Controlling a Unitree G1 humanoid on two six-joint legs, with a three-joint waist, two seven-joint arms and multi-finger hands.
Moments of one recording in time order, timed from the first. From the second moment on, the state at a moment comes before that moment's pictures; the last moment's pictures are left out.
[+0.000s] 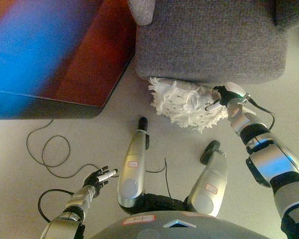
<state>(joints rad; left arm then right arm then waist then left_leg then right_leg) -0.06 0.32 -0.13 1.20 -0.43 -0.06 -0.14 -0.85 -0.51 0.59 1.17 -0.30 0.19 -0.05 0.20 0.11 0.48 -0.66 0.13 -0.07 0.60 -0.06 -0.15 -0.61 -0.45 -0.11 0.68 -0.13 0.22</state>
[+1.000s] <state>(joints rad) -0.05 0.32 -0.13 1.14 -0.62 -0.13 -0.21 -1.24 -0.63 0.77 1.23 -0.30 0.28 0.12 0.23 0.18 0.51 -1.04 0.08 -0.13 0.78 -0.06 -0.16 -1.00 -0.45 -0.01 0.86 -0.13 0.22</state>
